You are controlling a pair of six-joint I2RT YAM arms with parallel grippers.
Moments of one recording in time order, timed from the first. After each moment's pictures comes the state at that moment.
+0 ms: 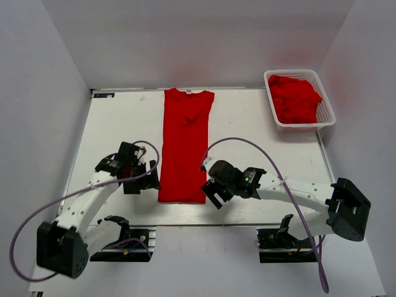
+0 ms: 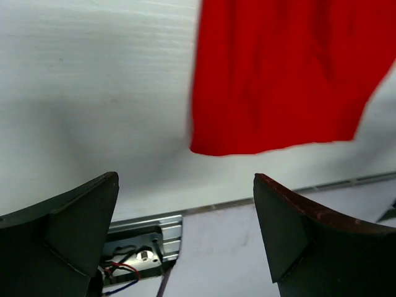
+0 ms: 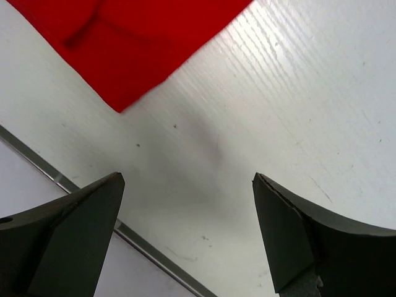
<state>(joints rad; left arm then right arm) -0.28 1.07 0.73 -0.87 0.16 -0.41 1.10 1.31 0.82 -0.55 0.12 0.18</state>
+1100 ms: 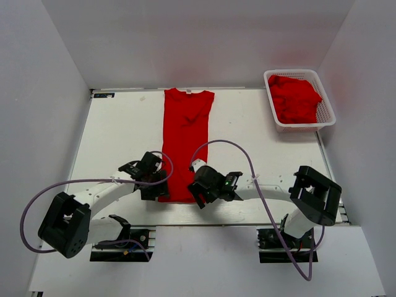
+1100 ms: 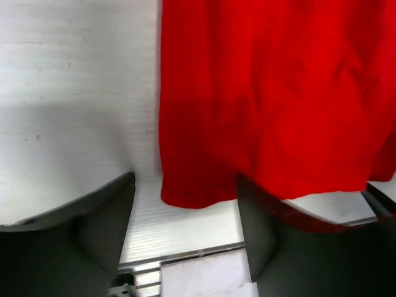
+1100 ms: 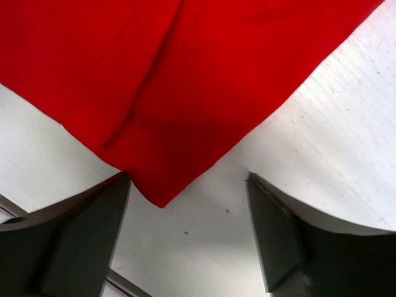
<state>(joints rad) -0.53 1.21 0.58 -0.60 0.06 -0.64 1.17 1.57 0.83 -0.27 0.16 0.37</state>
